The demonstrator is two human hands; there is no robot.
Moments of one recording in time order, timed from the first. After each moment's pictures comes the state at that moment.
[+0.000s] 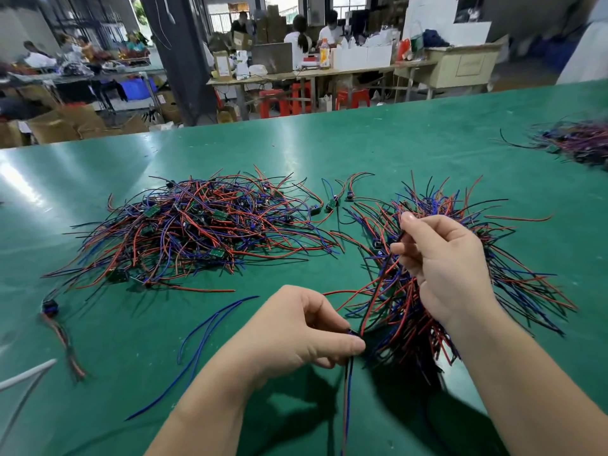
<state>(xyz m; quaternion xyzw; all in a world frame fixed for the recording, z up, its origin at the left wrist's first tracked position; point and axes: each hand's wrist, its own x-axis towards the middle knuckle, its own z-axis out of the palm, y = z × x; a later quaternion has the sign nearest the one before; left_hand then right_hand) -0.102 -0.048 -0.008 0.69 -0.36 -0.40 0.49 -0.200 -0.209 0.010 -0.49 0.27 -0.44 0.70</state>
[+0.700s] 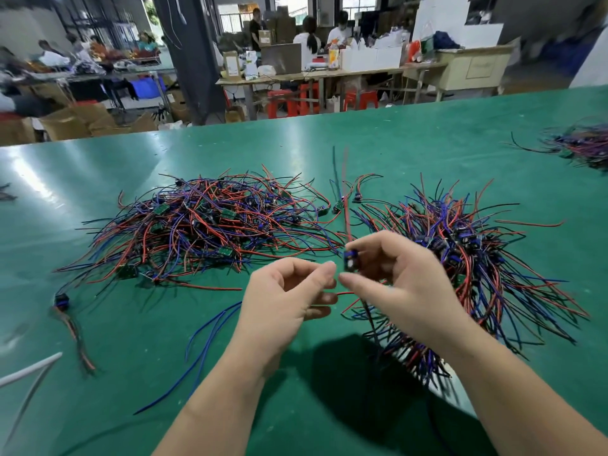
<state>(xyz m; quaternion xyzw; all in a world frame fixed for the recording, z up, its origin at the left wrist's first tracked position) -0.098 -0.056 -0.003 0.62 -0.23 -0.27 0.70 -0.197 -0.184 -0.002 -0.80 0.10 -0.34 0.48</state>
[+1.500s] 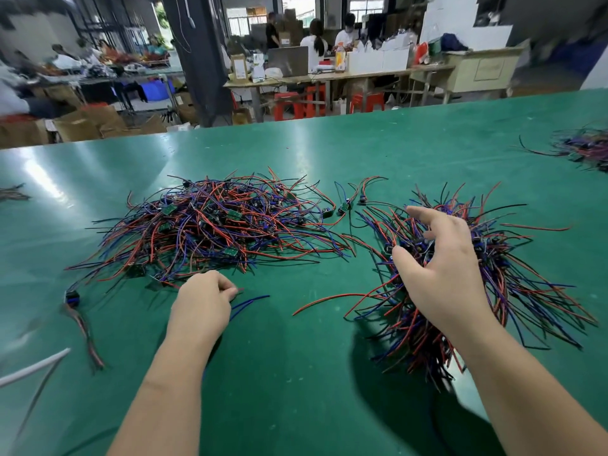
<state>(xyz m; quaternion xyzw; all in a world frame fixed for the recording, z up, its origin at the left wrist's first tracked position) -0.001 -0.011 -0.042 0.95 -0.19 0.00 0.26 -0.204 -0.203 0.004 -0.81 0.30 -0.40 0.30</state>
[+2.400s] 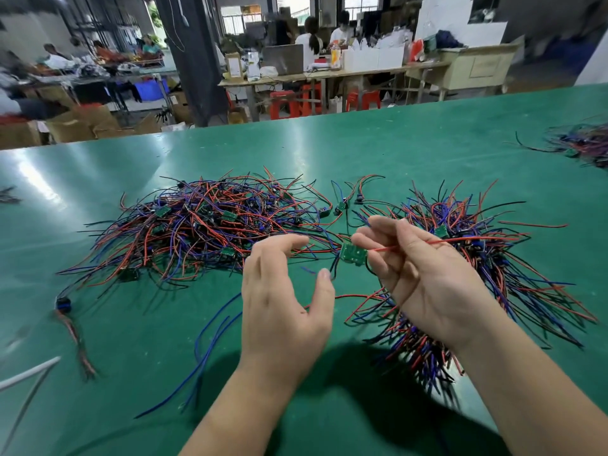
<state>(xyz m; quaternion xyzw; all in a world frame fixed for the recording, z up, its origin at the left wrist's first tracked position) -0.106 -0.056 -0.010 0.71 -0.41 0.20 0.53 -0.196 -0.186 0.023 -0.40 0.12 -0.28 0.86</state>
